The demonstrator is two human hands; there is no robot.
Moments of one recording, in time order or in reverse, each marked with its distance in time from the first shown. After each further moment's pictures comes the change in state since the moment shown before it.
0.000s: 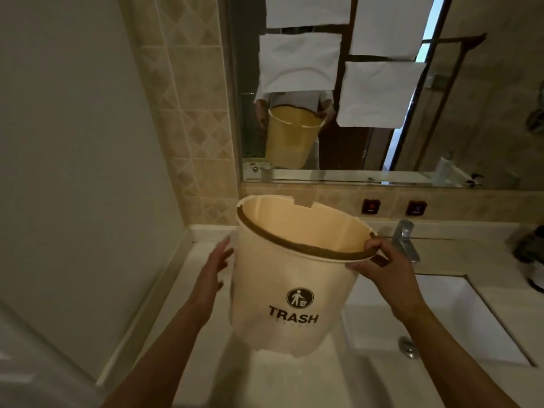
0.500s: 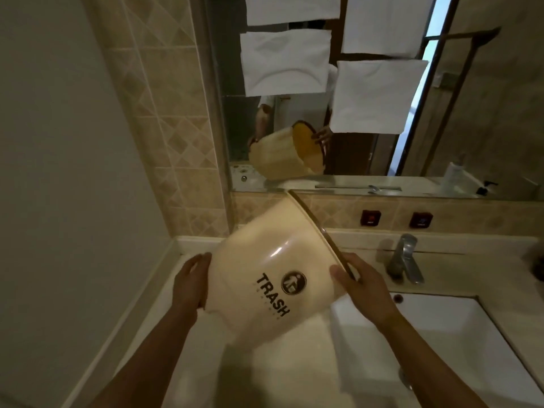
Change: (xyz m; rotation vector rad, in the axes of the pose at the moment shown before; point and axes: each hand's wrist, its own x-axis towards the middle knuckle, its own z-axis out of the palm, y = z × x) left_hand 0.068 -0.006 0.031 0.034 0.362 -0.136; right_hand 0.068 0.044 -0.001 -0.350 -0.186 -0.080
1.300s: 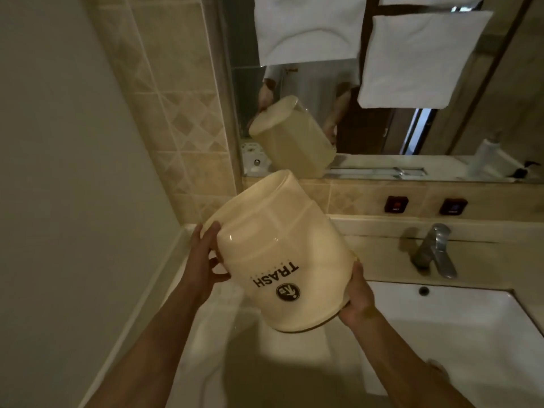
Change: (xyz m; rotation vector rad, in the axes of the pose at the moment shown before) left_hand 0.051 0.024 -0.003 -0.212 -0.250 -0.013; right_hand 0.047 0.053 0.103 1.045 0.256 0.869
